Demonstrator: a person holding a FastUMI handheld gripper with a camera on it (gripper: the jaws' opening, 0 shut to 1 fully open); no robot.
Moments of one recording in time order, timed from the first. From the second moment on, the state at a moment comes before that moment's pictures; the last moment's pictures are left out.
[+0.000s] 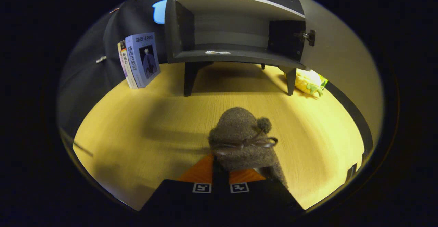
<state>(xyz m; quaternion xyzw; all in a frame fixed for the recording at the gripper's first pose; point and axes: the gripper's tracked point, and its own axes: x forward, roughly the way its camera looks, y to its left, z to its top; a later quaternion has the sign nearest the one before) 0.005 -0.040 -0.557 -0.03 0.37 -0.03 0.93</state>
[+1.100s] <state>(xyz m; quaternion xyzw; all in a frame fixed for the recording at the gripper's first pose) 0.098 -0.028 -0.294 -0.04 0.22 -0.05 0.97</state>
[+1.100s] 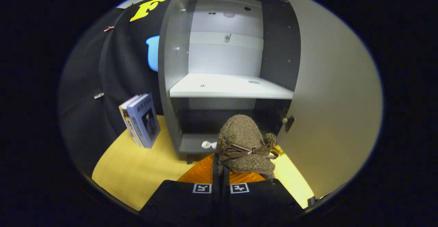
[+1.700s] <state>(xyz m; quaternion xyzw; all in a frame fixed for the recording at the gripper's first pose) 0.219 -0.057 -0.209 -0.02 0.21 -0.04 0.98</state>
